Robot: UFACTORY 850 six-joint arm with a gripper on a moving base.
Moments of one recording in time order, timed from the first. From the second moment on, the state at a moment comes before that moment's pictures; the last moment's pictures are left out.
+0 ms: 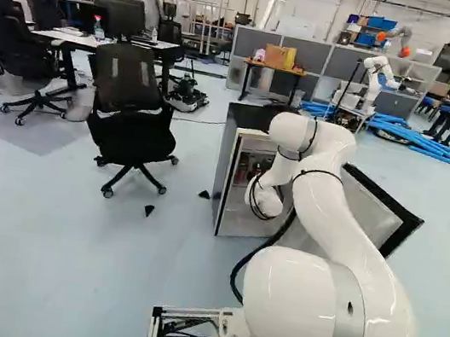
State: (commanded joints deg) arm -15.2 -77.5 -79.5 -9.7 70.2 0.0
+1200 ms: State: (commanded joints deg) arm -15.0 -80.4 -84.9 -9.7 69.0 0.0
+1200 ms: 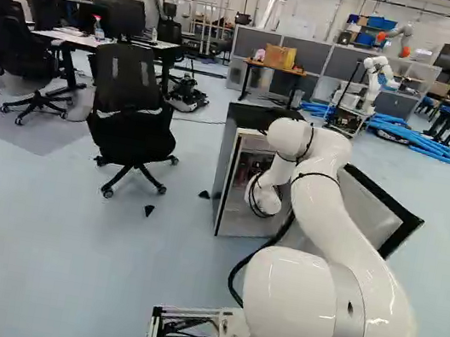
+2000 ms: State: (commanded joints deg) arm -15.0 -80.1 -84.5 -9.7 69.0 0.0
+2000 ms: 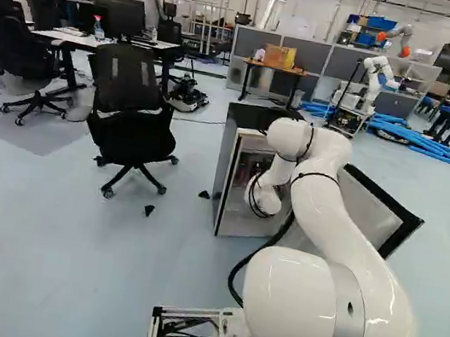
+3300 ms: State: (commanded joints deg) arm -16.4 -59.7 -59.8 -9.7 69.0 0.0
